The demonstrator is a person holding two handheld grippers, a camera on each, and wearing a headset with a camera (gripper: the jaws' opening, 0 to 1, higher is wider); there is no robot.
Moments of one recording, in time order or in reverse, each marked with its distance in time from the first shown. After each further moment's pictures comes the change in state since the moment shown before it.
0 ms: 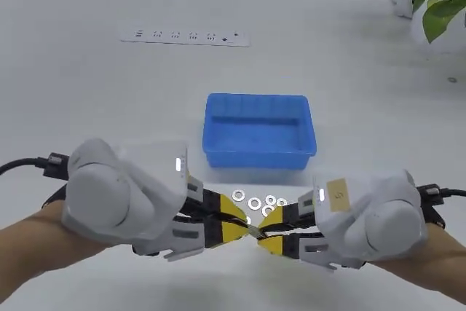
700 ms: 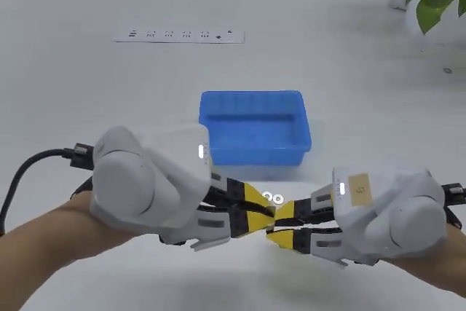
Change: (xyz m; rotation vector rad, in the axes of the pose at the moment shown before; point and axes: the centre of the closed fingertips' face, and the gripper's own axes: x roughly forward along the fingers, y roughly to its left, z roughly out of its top) left arm 0.022 0.002 0.028 0.033 -0.058 -0.026; right arm -0.013 -0.004 -0.009 0.060 -0.046 -0.046
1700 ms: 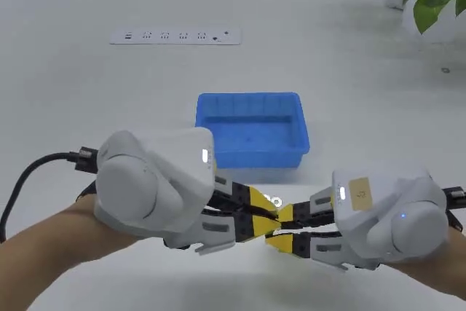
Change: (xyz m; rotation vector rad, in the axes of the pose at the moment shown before) left arm 0.003 0.001 0.002 0.002 -0.020 -0.020; right arm 0.002 0.000 0.003 -0.034 -0.001 -0.003
